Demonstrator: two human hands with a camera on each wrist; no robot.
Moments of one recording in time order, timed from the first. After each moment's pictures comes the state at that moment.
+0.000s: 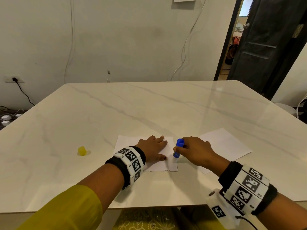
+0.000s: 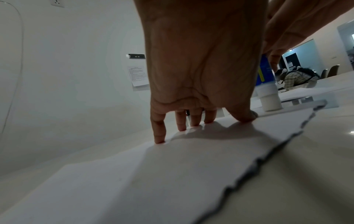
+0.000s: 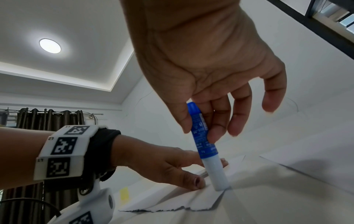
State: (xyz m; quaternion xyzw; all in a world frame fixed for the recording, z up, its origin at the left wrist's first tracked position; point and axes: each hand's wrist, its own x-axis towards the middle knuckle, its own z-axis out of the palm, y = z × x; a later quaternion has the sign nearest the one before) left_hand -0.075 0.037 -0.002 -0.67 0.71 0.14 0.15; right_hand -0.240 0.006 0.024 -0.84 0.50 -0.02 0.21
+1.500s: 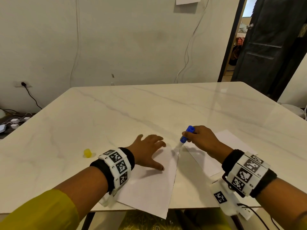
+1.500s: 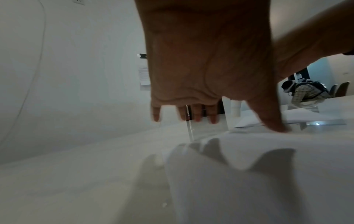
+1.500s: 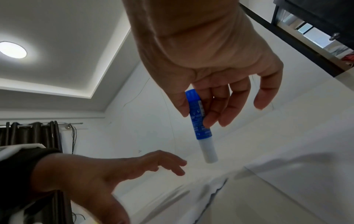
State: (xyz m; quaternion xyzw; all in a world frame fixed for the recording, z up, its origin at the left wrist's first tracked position) left_hand -0.055 0.064 0.016 -0.66 0.74 0.09 0.09; right_hand -0.240 -0.032 0.028 -0.73 0.52 -0.21 0.39
